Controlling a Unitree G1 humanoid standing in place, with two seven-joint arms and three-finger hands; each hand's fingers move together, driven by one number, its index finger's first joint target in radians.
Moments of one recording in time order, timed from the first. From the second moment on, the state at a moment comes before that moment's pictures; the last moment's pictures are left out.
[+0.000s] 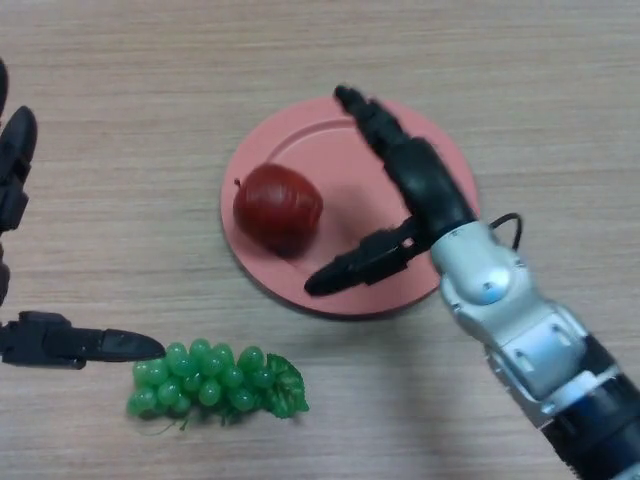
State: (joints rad) left arm 0.08 0.22 0.32 -0.54 -0.21 0.07 -0.21; right arm -0.55 -0.19 0.37 0.15 0.00 0.23 -0.15
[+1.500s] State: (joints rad) left arm 0.01 0.26 0.25 -0.58 -0.21 0.14 -0.17; right arm 0.00 -0.24 -0.10 -0.69 0.12 0.27 0.23
